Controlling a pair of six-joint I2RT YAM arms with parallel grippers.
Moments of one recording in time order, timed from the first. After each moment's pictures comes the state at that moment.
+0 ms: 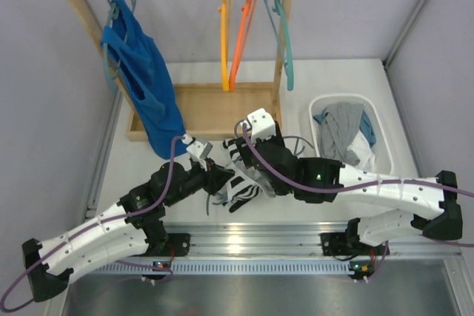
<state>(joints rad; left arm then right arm) -0.97 0.62 0.53 -0.14 -0.05 -0.42 1.35 1.27 1.23 -0.38 0.90 0.19</state>
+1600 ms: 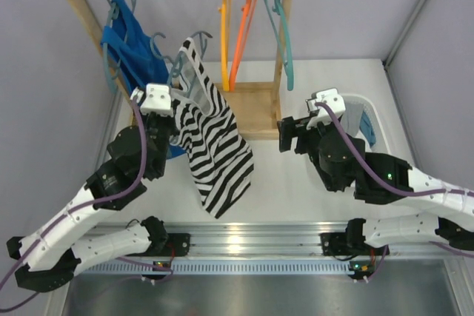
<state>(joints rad) -0.96 0.79 1.12 -0.25 -0.92 0.18 1.35 1.00 1.32 -0.51 1.05 0.19</state>
